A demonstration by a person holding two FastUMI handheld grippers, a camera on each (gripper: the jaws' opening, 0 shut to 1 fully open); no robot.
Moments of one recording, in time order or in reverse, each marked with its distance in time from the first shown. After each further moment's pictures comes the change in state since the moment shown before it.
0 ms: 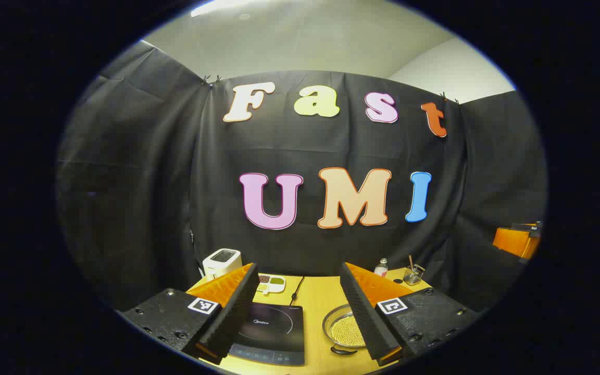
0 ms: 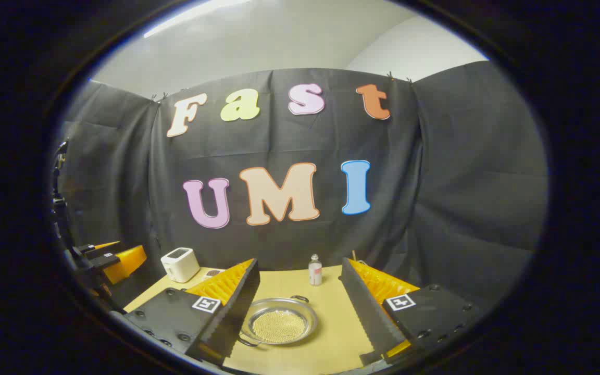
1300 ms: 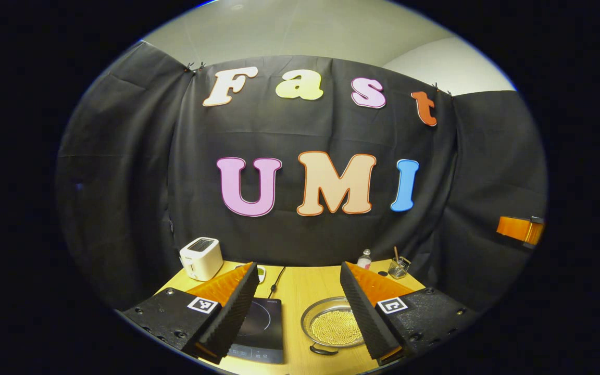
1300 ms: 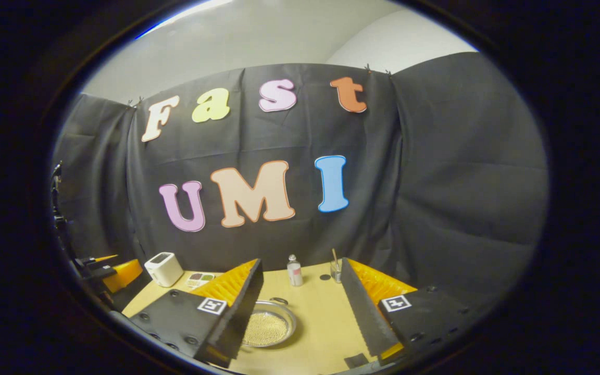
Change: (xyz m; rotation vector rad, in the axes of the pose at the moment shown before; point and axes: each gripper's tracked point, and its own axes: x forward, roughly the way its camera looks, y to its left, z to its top) left arm 0.027 -0.034 -0.019 -0.008 0.075 -0.053; right arm 0.025 -0.055 0.002 0.047 0.024 -0.065
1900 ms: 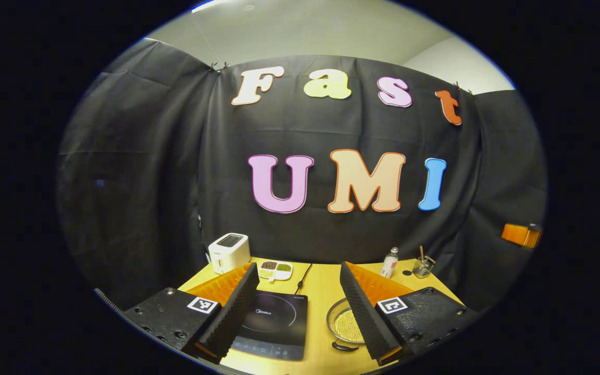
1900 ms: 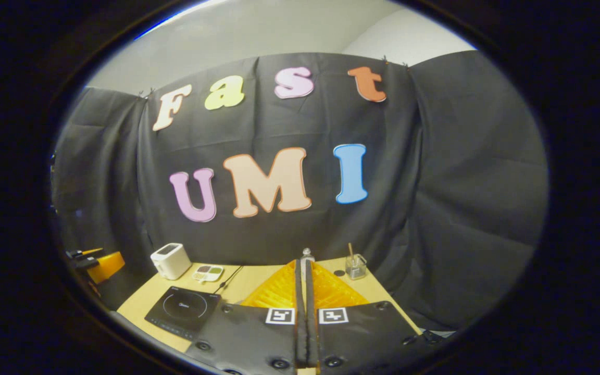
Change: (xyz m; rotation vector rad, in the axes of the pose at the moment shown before) left arm -0.020 0.055 -0.009 -0.015 0.007 0.162; right arm 0.044 0.038 -0.054 -0.037 0.096 0.104
